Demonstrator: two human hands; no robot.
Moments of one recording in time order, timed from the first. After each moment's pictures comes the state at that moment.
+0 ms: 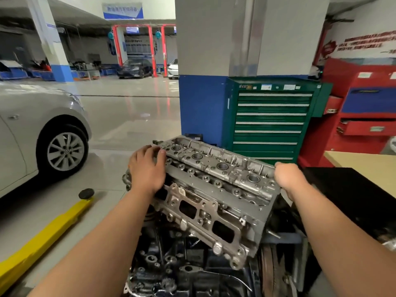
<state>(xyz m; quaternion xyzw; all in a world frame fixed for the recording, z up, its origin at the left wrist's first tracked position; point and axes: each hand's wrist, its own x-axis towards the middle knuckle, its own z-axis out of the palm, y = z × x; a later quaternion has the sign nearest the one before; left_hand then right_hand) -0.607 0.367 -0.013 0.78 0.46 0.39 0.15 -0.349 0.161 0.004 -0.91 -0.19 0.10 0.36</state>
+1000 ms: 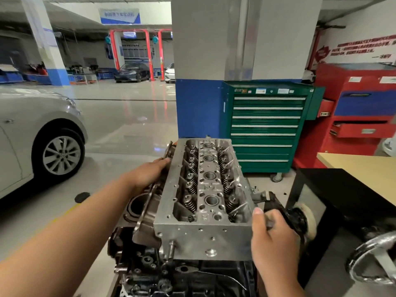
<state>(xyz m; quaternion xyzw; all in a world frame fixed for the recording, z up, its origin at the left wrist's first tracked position) -0.620 0.343 0.022 0.73 0.37 0.18 0.54 -0.503 0.086 -0.051 -0.80 -0.23 -0.09 0.54</state>
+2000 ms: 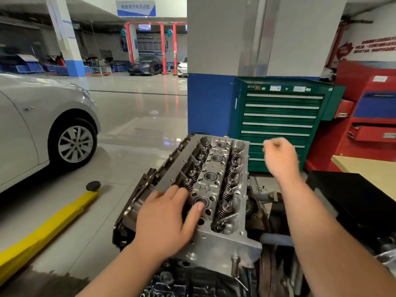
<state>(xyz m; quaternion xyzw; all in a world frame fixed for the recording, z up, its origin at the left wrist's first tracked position) -0.655 0.219 -0.013 0.88 0.28 0.37 -0.04 -0.370 0.179 0.027 -0.78 -0.31 -0.01 0.54</state>
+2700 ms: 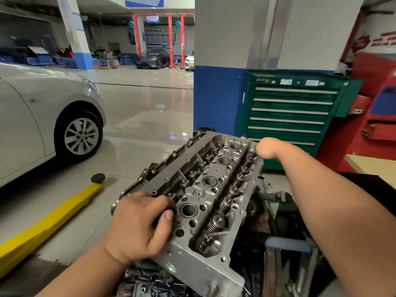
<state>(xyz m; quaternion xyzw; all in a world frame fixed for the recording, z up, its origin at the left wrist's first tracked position) -0.682 0.251 -0.024 0.90 0.13 0.42 -0.01 -0.324 0.250 0.038 -0.88 -0.47 0.06 0.03</state>
